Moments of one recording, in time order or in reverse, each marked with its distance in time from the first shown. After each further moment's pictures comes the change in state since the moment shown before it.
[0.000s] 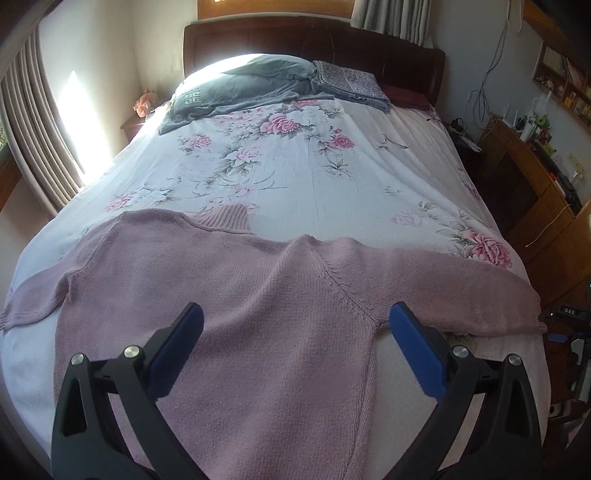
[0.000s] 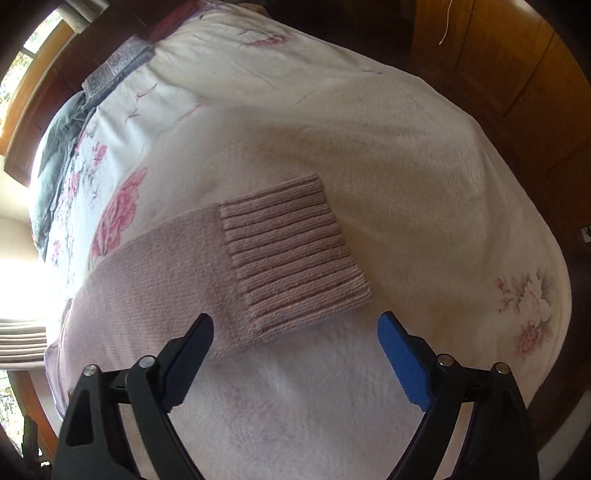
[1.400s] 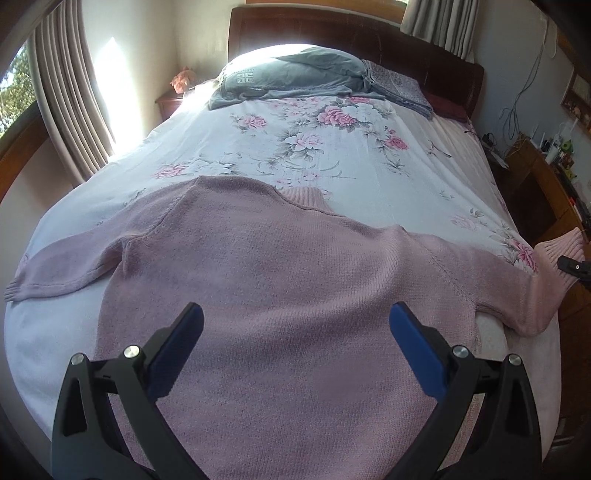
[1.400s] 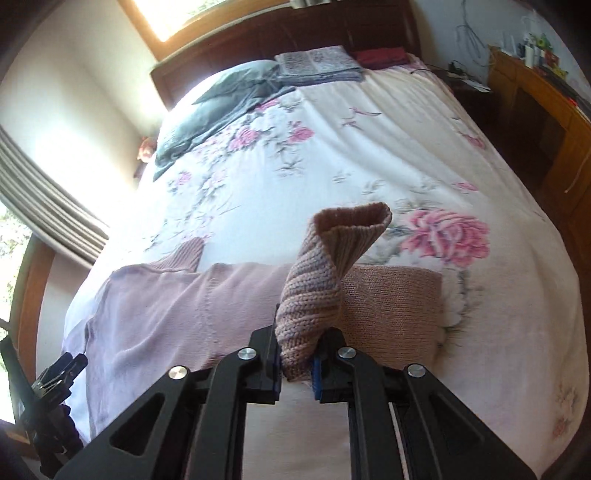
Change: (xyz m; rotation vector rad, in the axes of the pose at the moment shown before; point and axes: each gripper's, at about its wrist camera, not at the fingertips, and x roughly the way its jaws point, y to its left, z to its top) left arm -0.006 0.146 -0.022 -0.111 0.027 0.041; right arm -0.078 0.293 -0.140 -0.574 -0.212 0.231
